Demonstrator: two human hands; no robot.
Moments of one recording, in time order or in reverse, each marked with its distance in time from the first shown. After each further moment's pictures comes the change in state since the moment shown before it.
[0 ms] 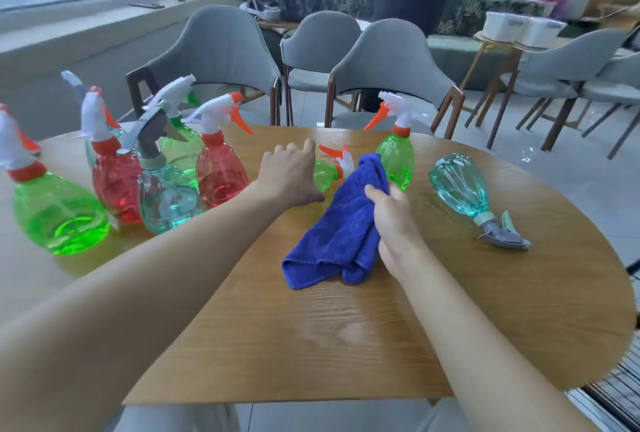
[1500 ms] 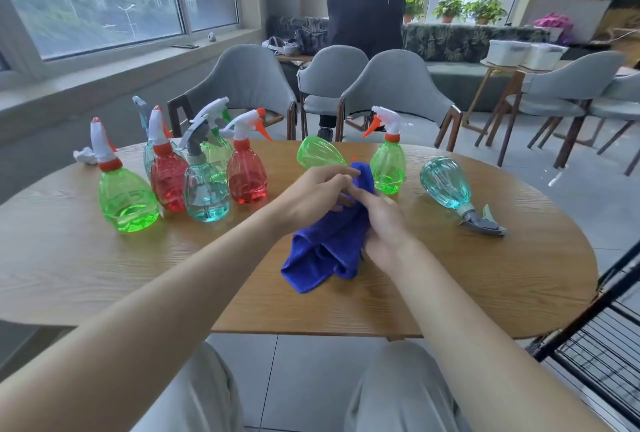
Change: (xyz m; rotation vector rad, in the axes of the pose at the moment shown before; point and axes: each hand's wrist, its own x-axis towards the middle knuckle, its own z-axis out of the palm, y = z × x) left_hand -0.130 0.049 -0.061 -1.149 -0.117 0.049; right_hand -0.073 -0.017 -0.011 0.310 -0.268 0.093
